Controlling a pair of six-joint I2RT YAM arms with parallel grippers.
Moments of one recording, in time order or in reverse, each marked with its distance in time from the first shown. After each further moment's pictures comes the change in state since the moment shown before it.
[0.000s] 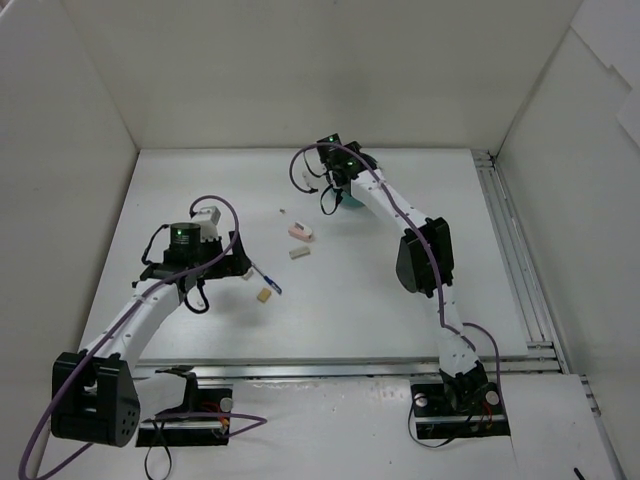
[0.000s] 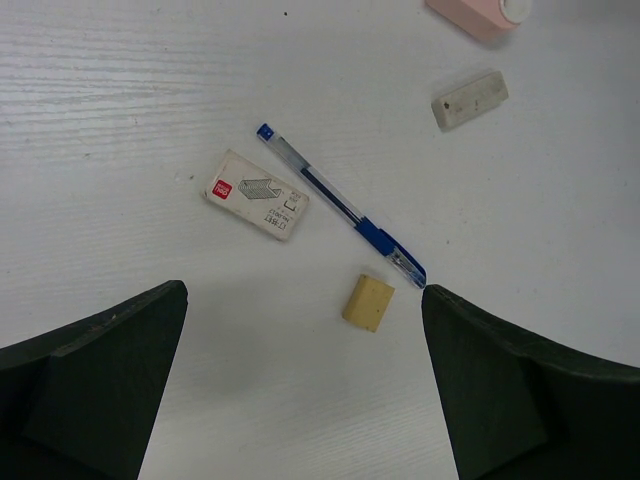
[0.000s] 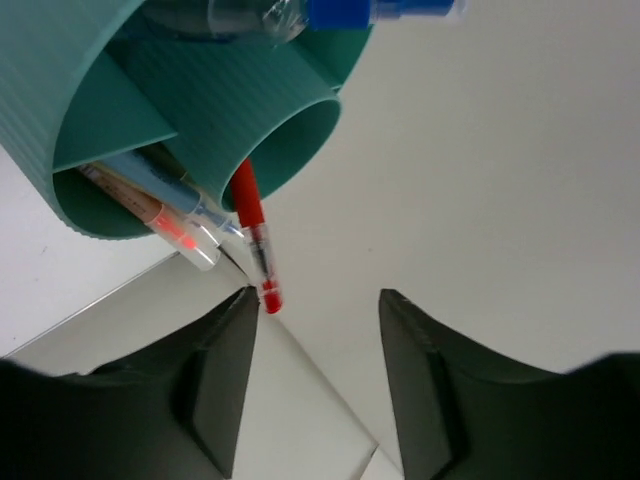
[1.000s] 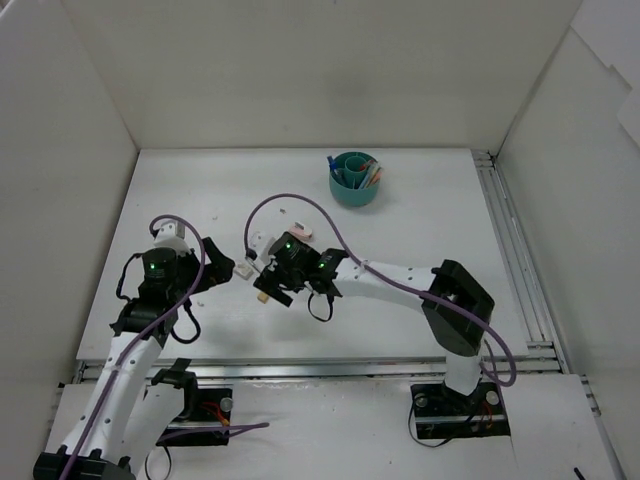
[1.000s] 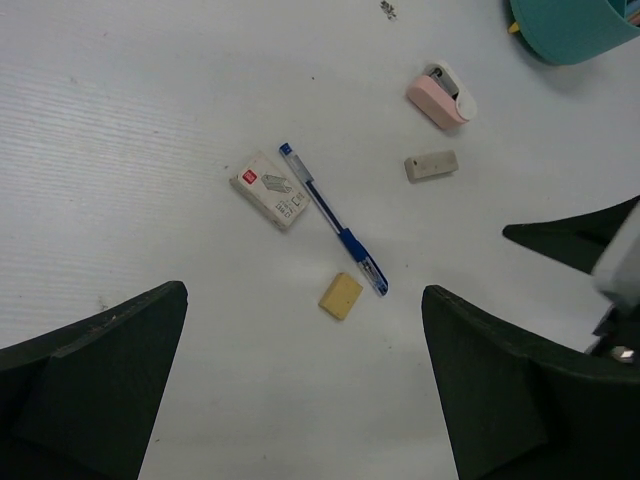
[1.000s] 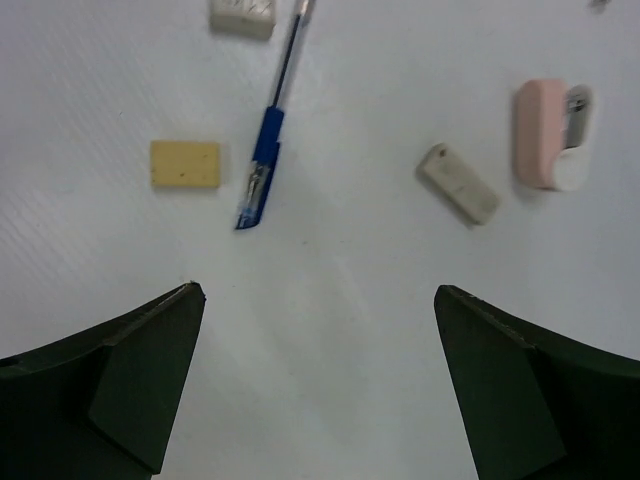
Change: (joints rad) left arm 0.031 -0.425 -0.105 -0.093 -0.121 -0.196; right arm 0.477 -0.566 -0.940 0.380 -0.404 1.432
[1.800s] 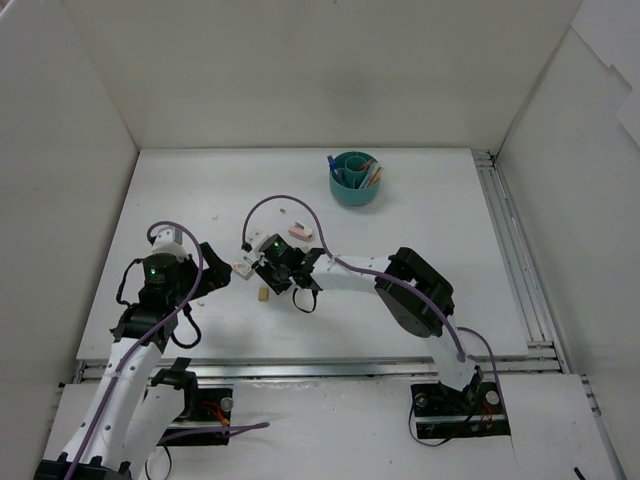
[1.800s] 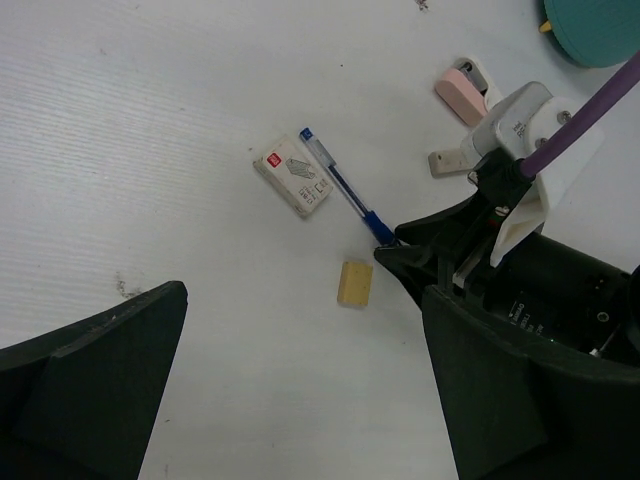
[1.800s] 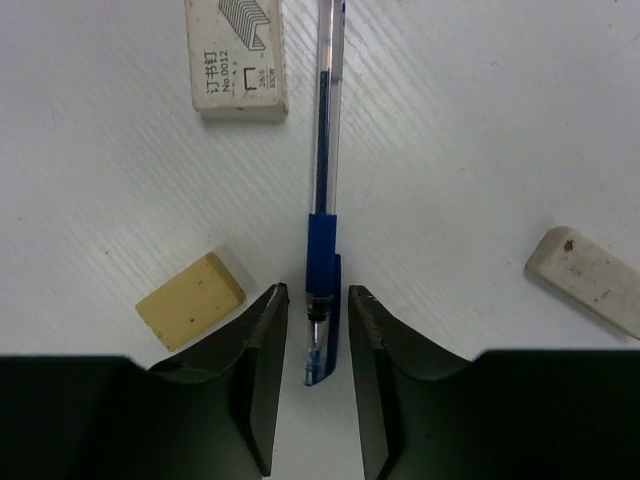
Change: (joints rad) left arm 0.000 -0.049 -0.037 -0.037 -0.043 -0.028; right arm -0.021 0.284 0.099 0.129 -0.089 0.208
